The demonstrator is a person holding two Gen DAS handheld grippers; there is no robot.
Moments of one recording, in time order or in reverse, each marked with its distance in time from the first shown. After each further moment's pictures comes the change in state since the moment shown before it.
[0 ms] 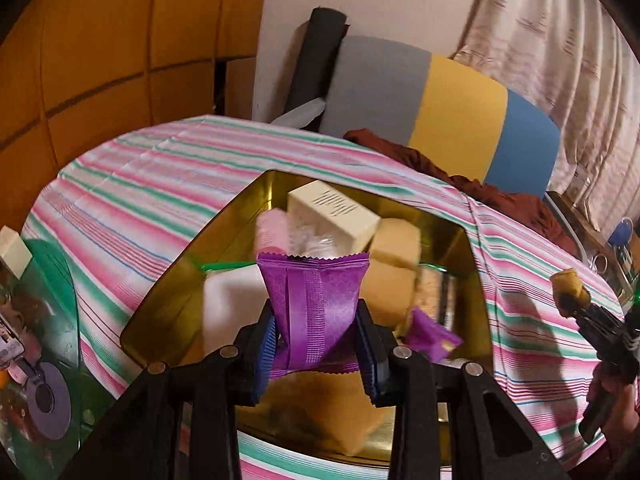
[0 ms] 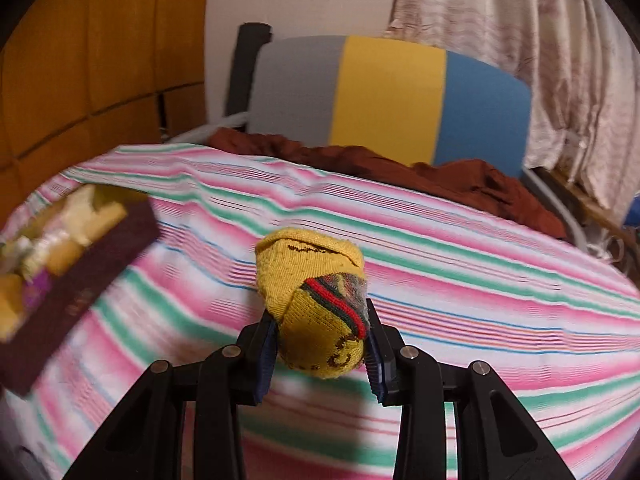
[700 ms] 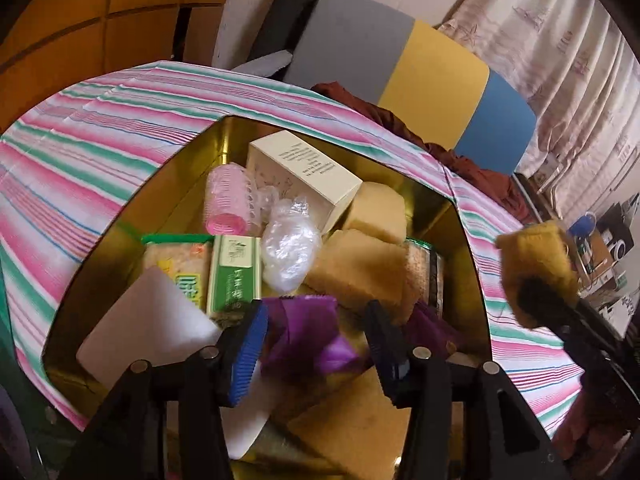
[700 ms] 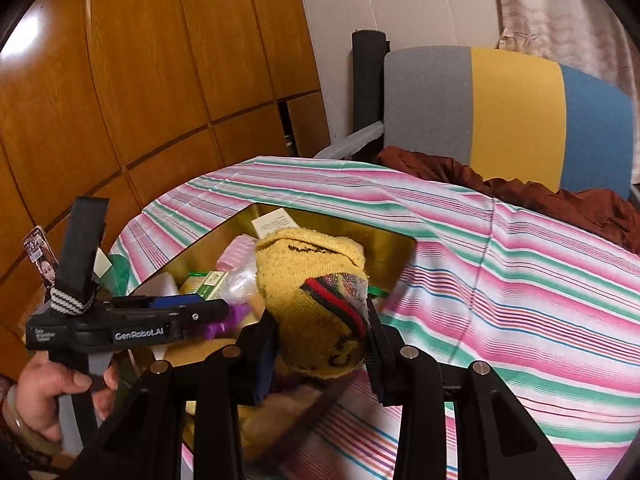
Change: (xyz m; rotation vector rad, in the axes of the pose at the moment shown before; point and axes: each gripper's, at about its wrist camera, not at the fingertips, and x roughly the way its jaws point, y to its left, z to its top) left arm 0.049 0.014 0.004 -0.031 0.158 -0.191; right arm -0.029 0.180 0.038 -0.032 -0.004 0.373
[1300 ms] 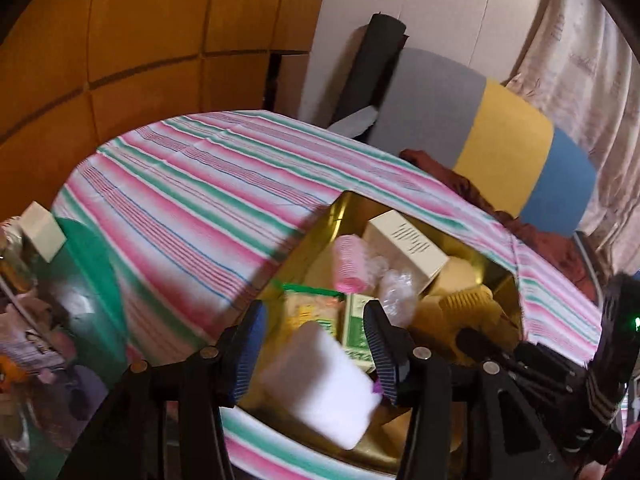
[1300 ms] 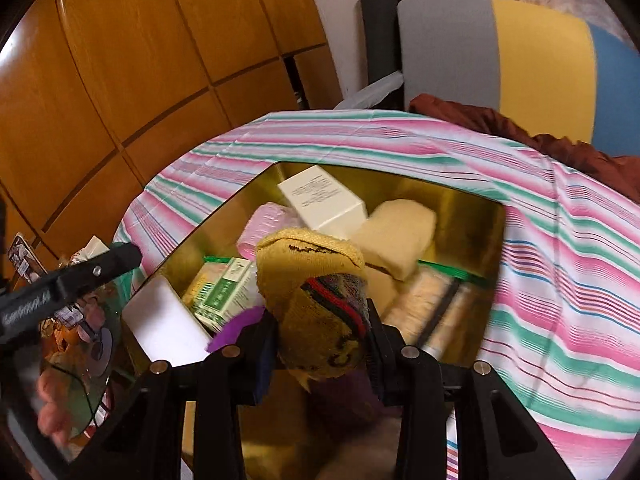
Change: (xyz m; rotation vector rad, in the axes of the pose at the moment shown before) left arm -0.068 0.035 0.012 -0.111 -0.168 0.280; right arm 0.081 0.038 0.011 0.059 0.170 0.060
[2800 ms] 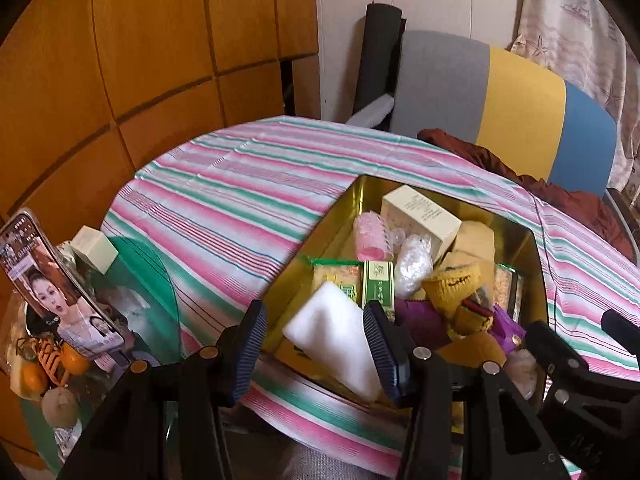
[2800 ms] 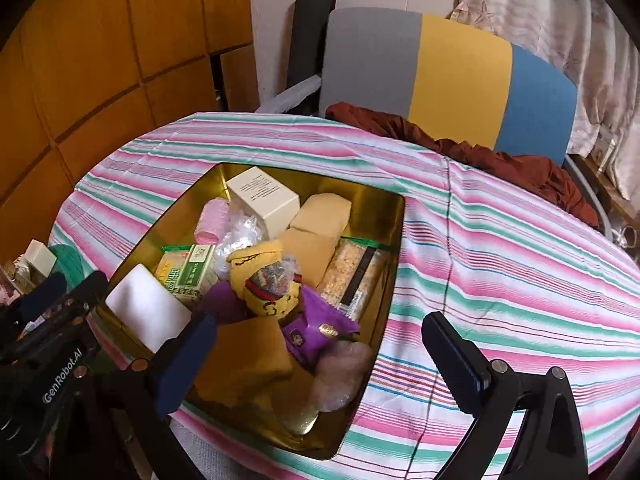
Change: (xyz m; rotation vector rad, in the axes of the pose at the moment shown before) left arm -0.033 -0.028 -0.021 0.125 0.010 0.179; right arm -0.069 0.047 -0.011 0.054 0.018 -0.401
